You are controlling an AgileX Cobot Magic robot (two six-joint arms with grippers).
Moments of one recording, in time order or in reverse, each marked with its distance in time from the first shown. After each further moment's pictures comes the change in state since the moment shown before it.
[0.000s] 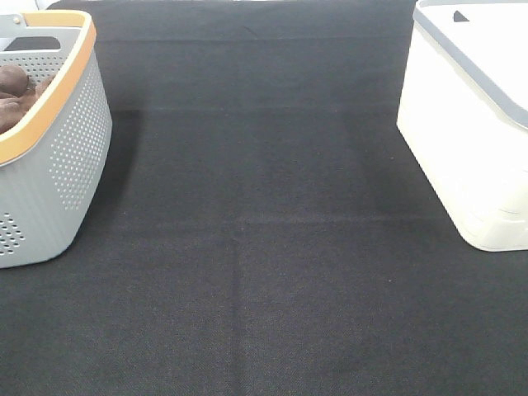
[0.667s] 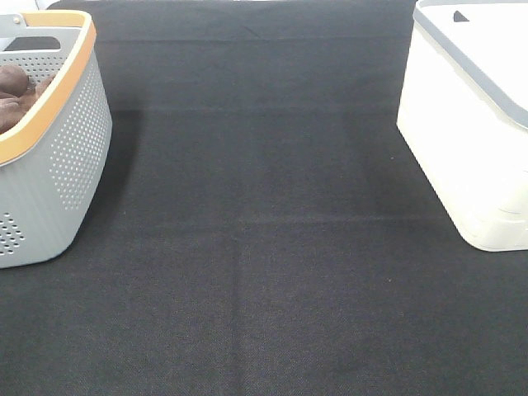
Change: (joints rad) left arm 0.000 0.000 0.000 0.000 0.000 0.000; right arm 0.000 0.000 0.000 0.000 0.000 0.000
